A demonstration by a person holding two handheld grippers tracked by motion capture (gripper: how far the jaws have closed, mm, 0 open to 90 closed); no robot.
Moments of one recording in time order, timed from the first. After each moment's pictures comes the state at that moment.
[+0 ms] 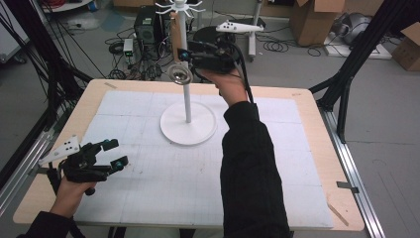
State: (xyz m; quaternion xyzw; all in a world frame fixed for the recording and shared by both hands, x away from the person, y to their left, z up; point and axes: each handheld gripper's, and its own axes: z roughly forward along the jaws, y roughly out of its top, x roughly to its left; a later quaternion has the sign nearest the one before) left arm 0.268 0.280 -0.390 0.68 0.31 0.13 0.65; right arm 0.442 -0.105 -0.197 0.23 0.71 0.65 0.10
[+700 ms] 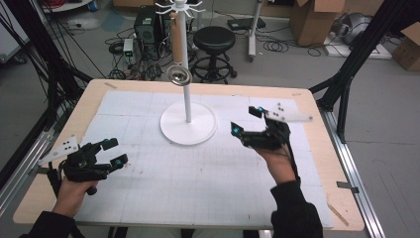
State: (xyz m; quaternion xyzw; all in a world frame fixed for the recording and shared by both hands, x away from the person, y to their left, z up) left arm 0.268 0.281 -0.392 0.66 0.32 0.14 0.66; right arm 0.318 -0.224 -0.316 0.31 0.72 0.58 0.23
